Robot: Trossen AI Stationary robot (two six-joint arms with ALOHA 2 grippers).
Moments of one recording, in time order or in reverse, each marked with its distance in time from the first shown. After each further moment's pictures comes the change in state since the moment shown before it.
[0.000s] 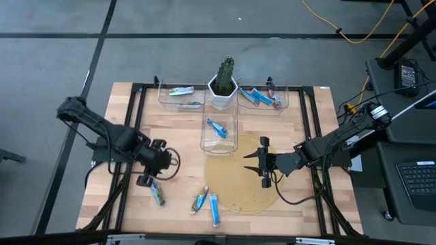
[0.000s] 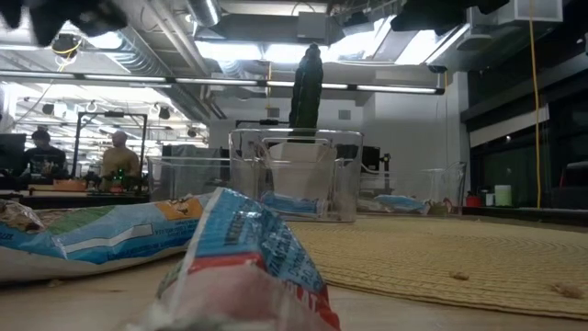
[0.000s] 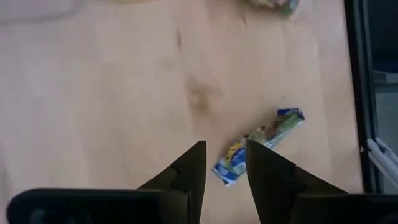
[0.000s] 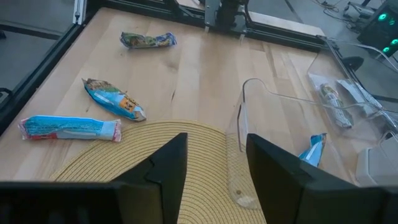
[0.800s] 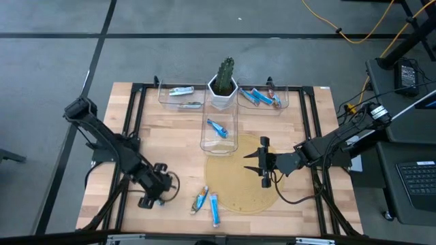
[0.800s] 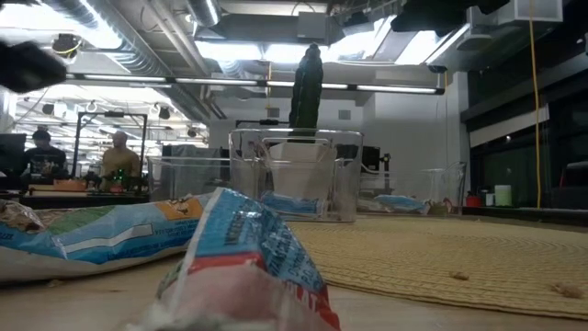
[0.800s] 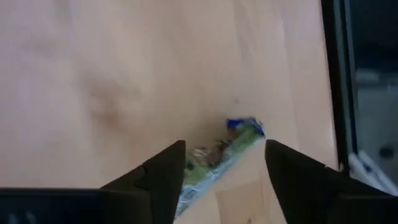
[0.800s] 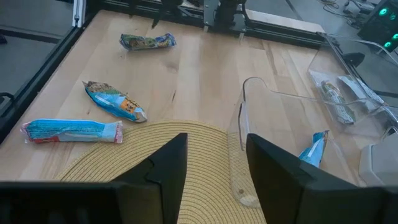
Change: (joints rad) left arm -0.239 0.138 -0.260 0.456 0.022 -0.251; right arm 0.000 0.000 0.000 -0.001 0.001 0.026
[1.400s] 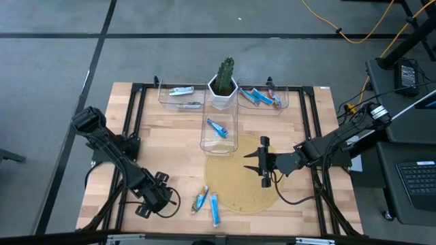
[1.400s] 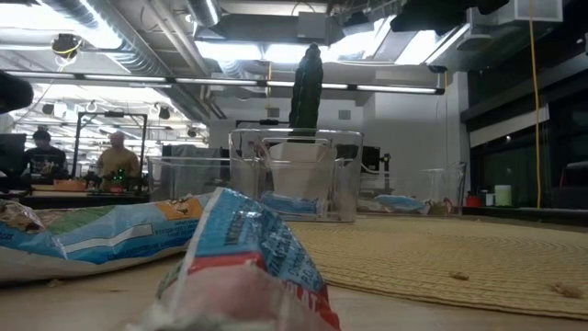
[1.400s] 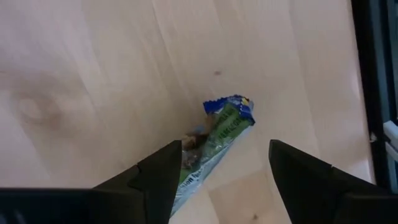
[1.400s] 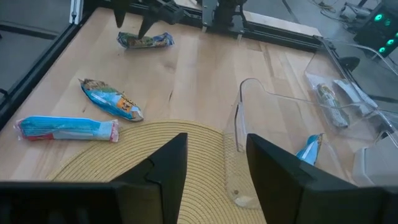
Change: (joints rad) left arm -0.089 0.209 0.054 0.005 0.025 0.082; right arm 0.000 0.000 0.000 0.000 0.010 -0.029
